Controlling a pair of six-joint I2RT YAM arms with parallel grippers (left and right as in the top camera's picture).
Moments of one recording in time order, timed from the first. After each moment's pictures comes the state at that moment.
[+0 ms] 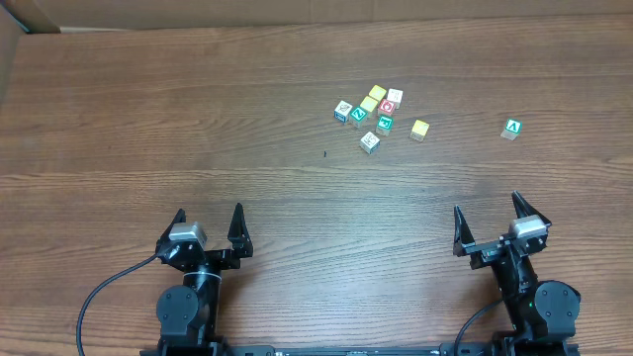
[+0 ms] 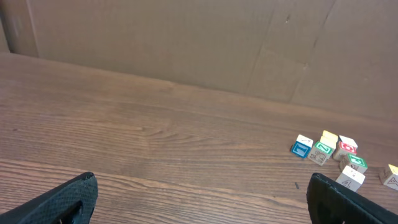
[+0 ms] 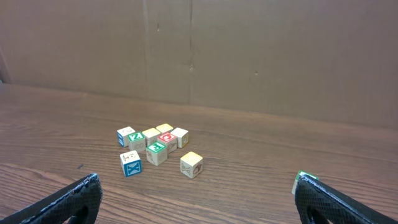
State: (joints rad) left arm -0.03 0.01 0.01 -0.08 -0.04 -0.21; right arm 0.01 0.01 0.02 -0.02 -0.21 -0.03
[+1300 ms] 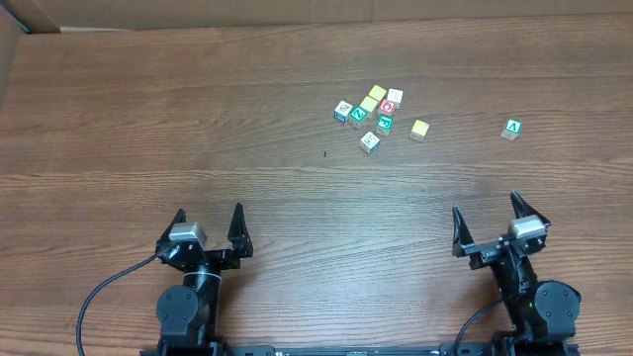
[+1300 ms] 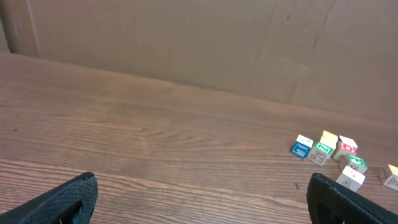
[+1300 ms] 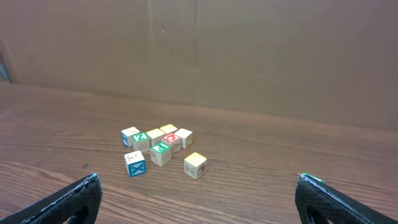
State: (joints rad) left arm -0.03 0.01 0.01 -0.07 -0.04 -0.21; right arm 0.01 0.01 0.02 -0.01 -0.24 -0.03
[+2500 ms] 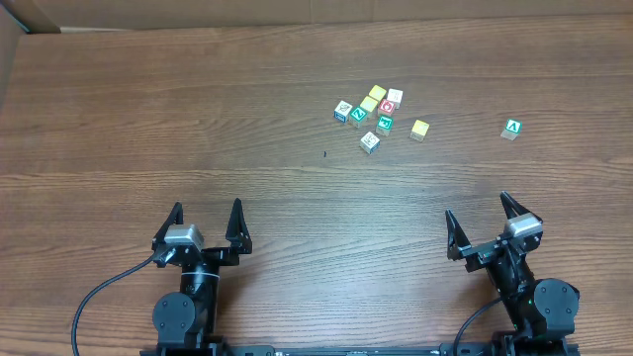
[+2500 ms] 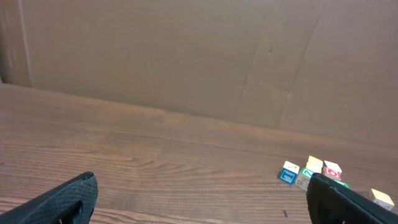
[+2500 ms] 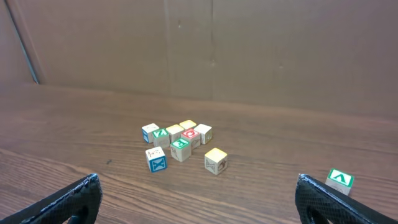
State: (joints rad) left arm -0.03 0.01 0.01 0.04 -0.02 -0.21; right arm 0.01 0.05 0.02 0.00 -0.30 0.02
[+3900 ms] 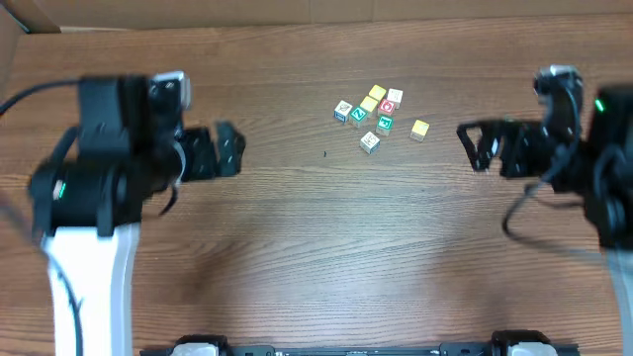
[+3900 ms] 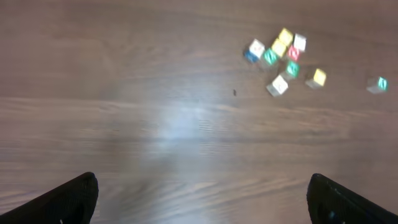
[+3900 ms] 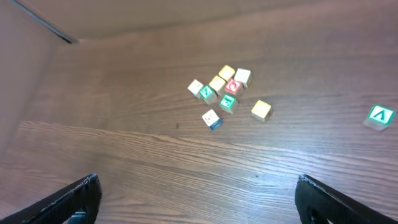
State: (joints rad) left arm -0.03 1.34 1.71 -1.35 0.19 -0.18; right arm 0.01 1.20 1.47 -1.06 -0.42 0.15
